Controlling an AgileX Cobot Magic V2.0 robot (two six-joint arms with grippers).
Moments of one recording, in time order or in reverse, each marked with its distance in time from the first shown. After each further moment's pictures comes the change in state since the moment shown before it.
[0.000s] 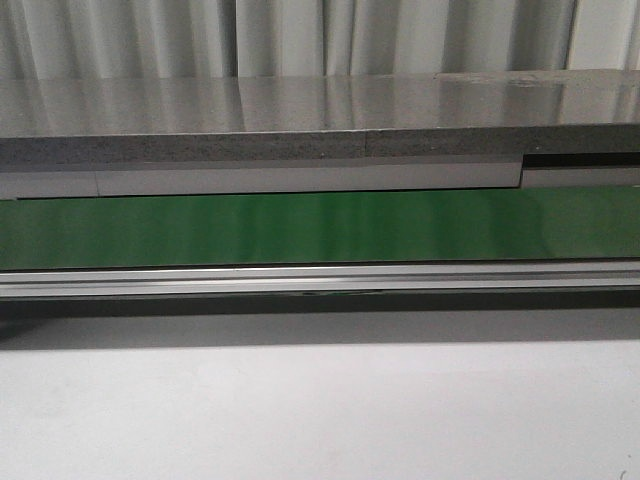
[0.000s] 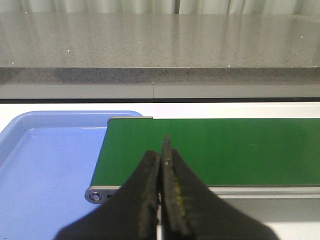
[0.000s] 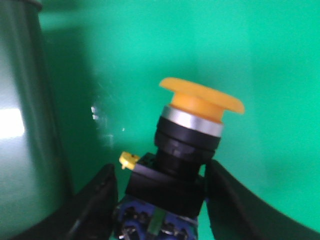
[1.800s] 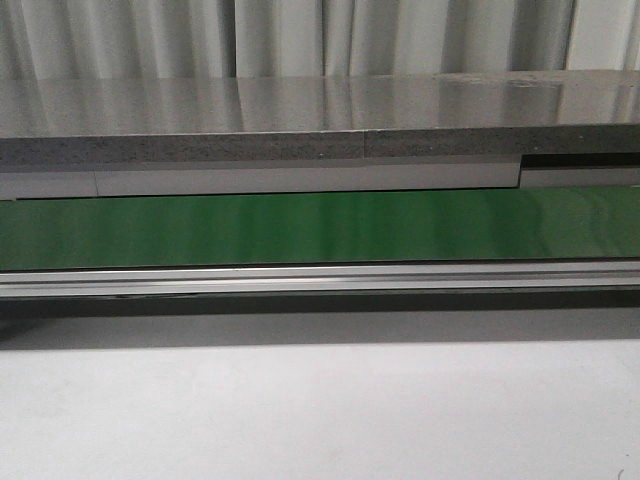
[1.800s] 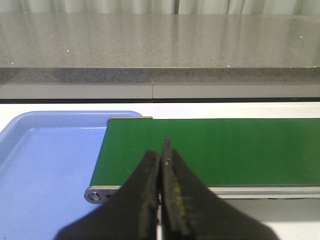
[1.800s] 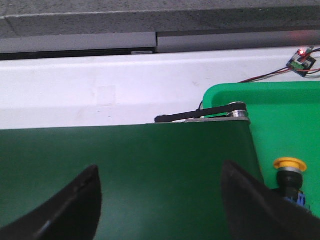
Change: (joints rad) left arm 0.000 0.000 0.000 0.000 0.000 0.000; right arm 0.321 -0.683 0.404 0.176 -0.312 0.076
